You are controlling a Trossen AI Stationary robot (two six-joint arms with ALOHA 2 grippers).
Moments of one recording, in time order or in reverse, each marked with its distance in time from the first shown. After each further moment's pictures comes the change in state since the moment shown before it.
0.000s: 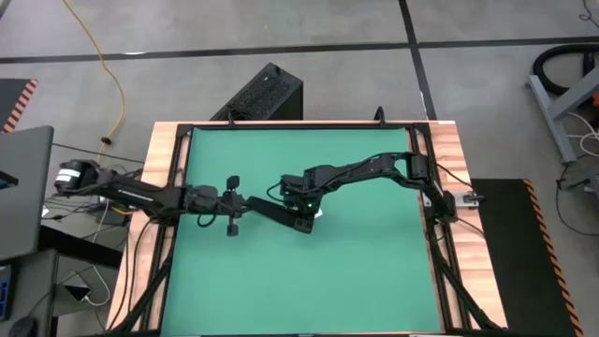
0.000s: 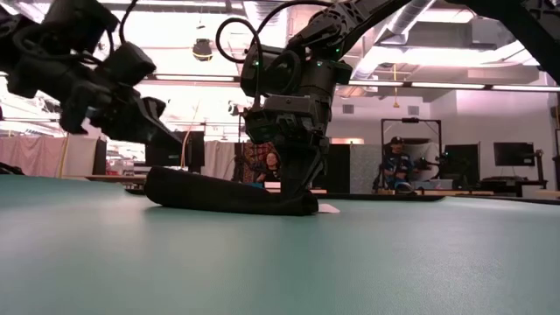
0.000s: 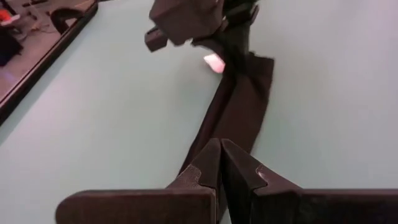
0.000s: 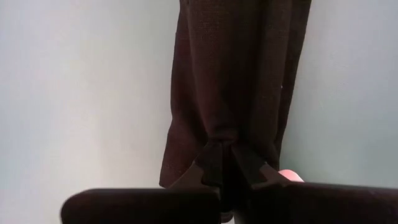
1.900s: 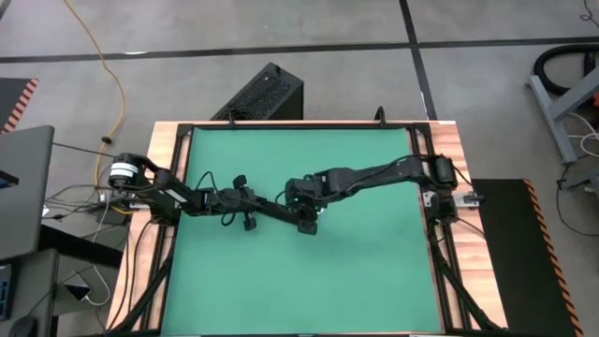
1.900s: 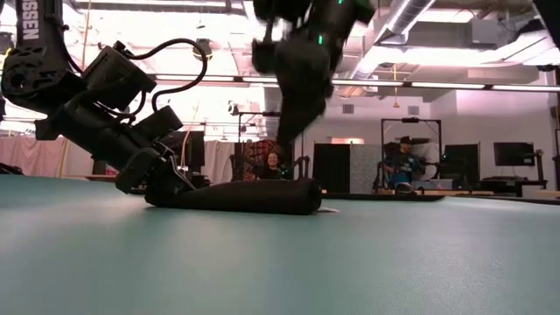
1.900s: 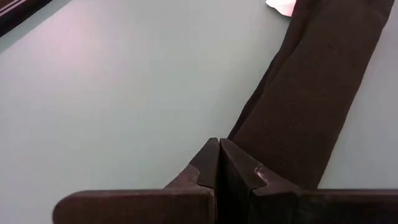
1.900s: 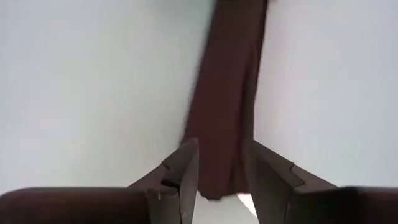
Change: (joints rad) left arm 0.083 0.642 0.021 0.359 -0.075 -0.209; right arm 0.087 -0.212 -0.003 -0.001 0.247 -0.036
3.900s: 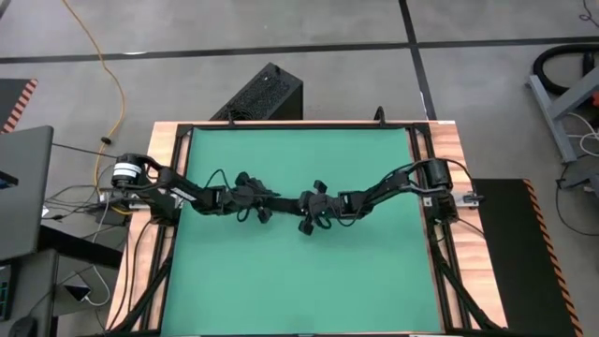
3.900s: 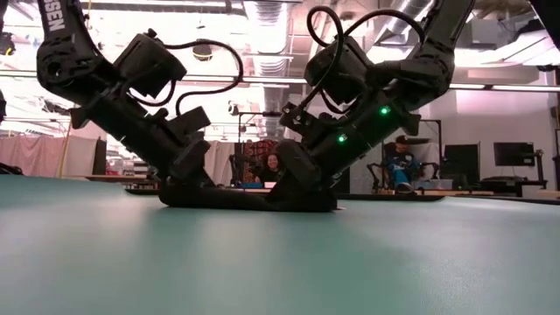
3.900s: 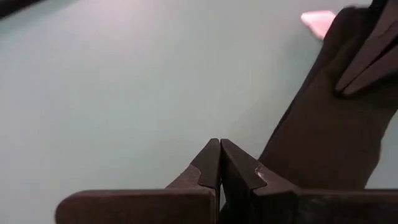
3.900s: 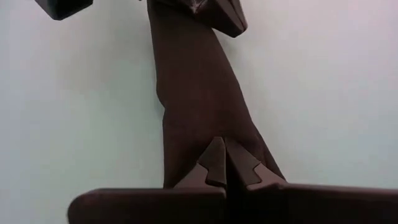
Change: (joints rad) left arm -0.001 0.003 0.191 -0.123 -0.210 -0.239; right arm 0.001 0.095 -0.663 1.158 0.312 0.059
